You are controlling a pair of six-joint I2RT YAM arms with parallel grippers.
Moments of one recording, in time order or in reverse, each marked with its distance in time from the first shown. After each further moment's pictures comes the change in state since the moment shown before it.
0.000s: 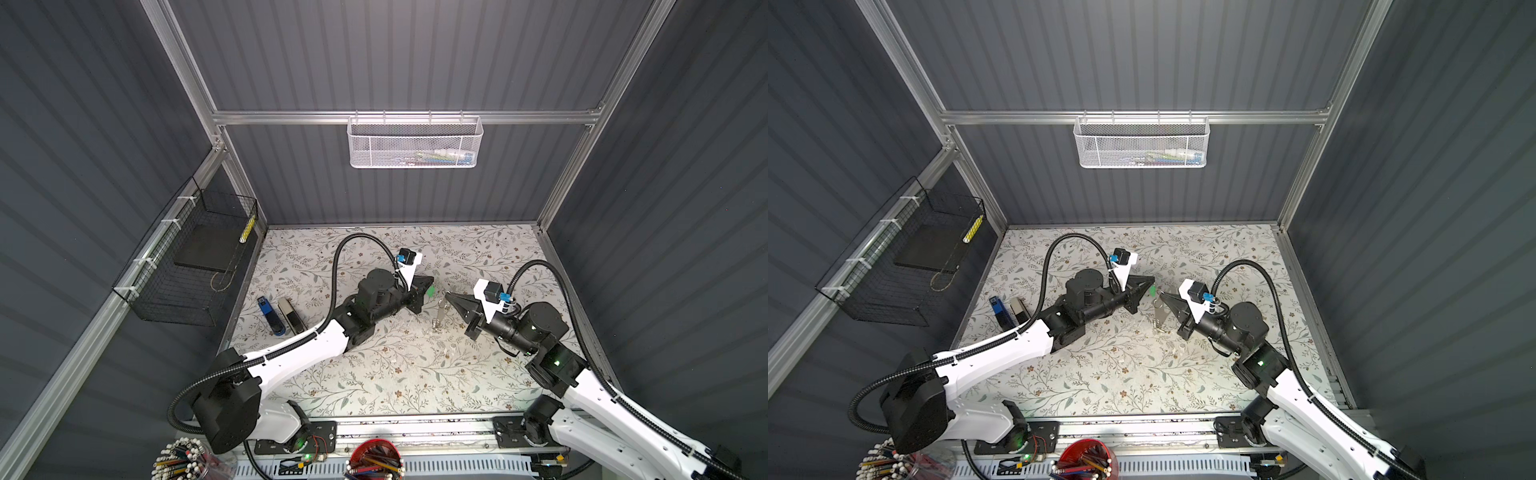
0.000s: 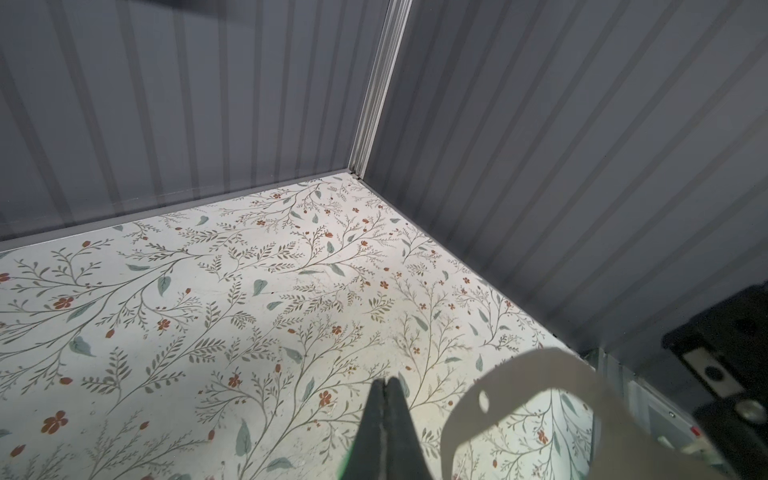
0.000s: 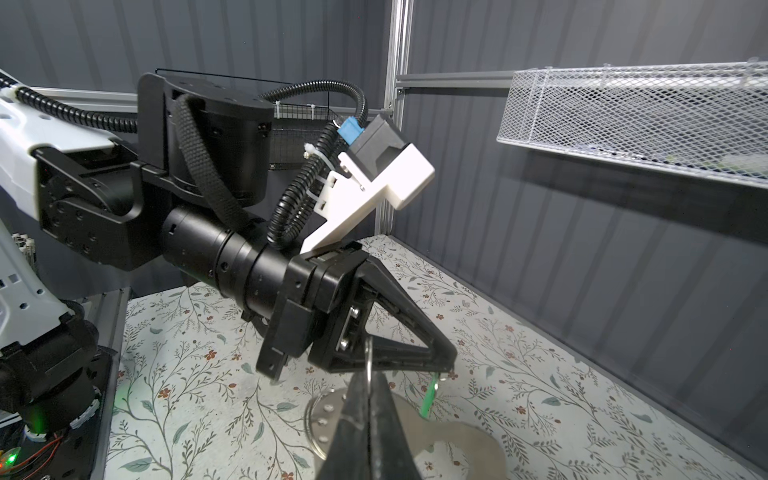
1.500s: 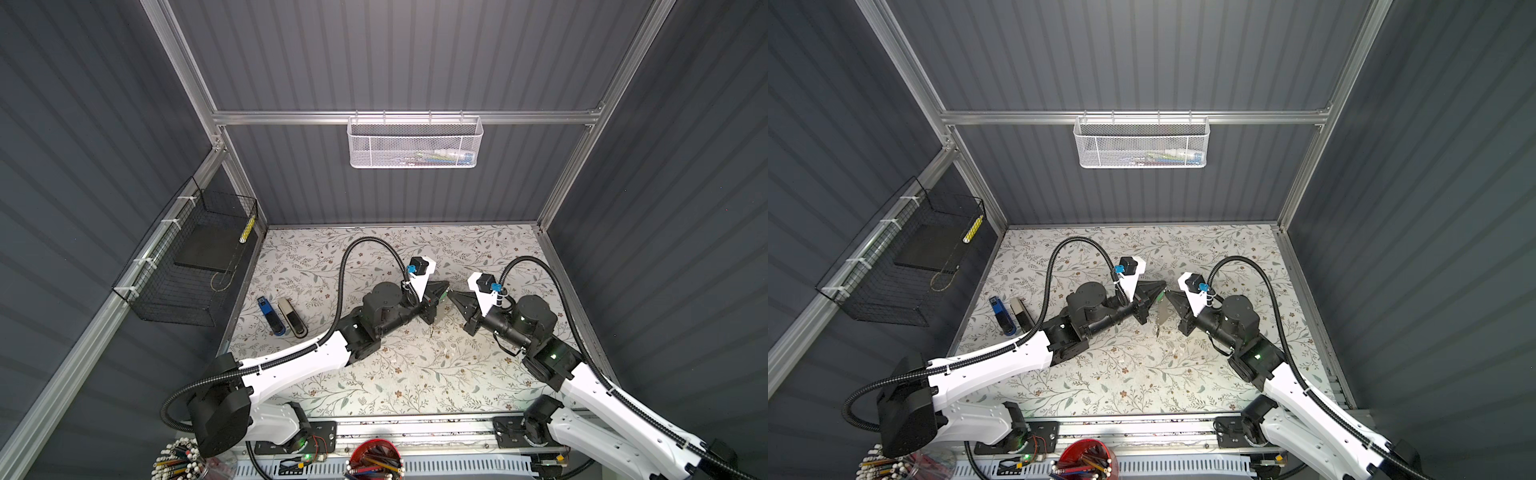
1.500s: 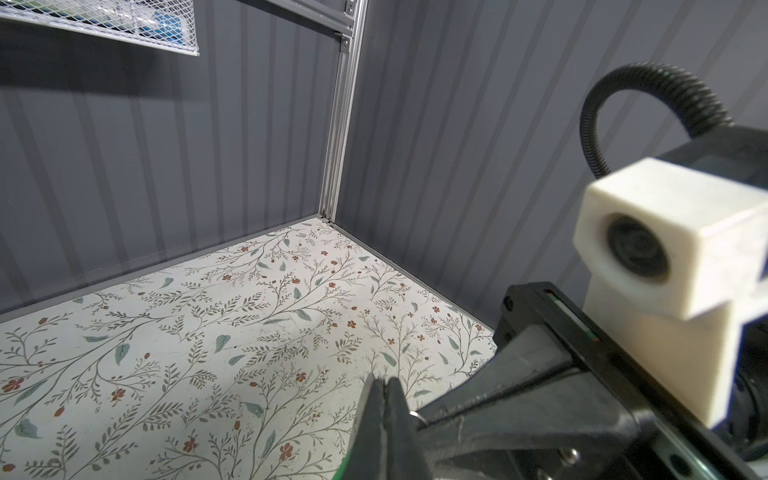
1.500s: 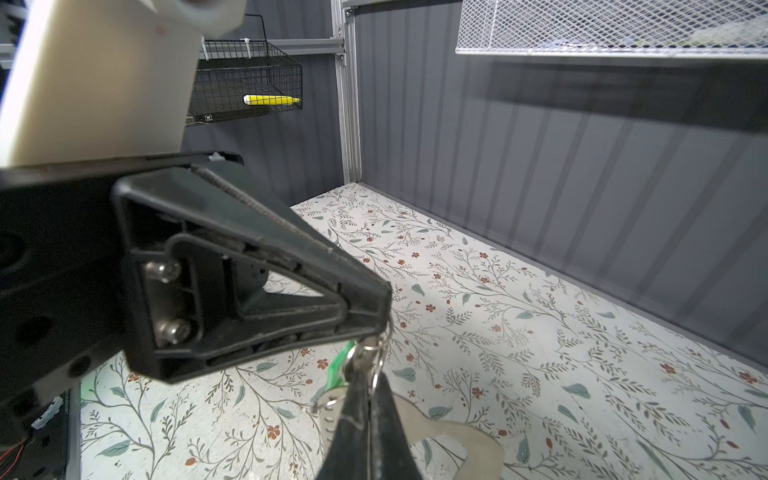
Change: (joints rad) left arm -0.166 -0.027 -0.002 0.132 -0.135 0.051; right arm -0.021 0.055 0.030 -0.129 0.098 0.054
